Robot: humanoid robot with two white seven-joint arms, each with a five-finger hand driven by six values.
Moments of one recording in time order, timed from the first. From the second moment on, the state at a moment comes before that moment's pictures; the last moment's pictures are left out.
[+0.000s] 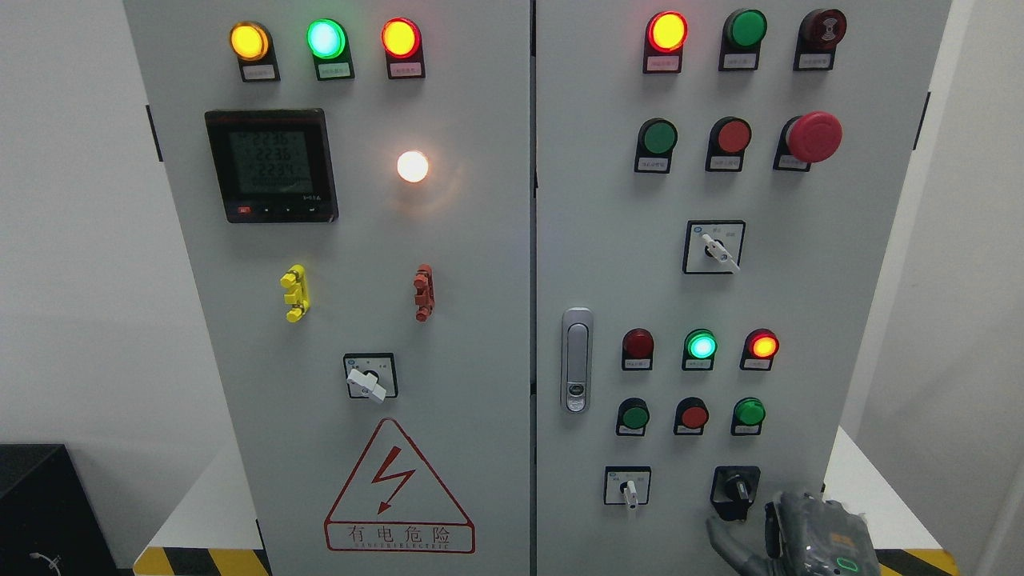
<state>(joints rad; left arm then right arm) 0.00 -0.10 -0.11 -0.08 0.14 -0.08 0.05 -0.22 -0.20 0.18 -1.81 1.12 0.53 0.29</state>
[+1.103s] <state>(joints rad) 0.00 -0.10 -0.11 -0.08 0.14 -0.08 0.05 0.07 -0.20 0.04 -2.04 0.33 0.33 0.12</state>
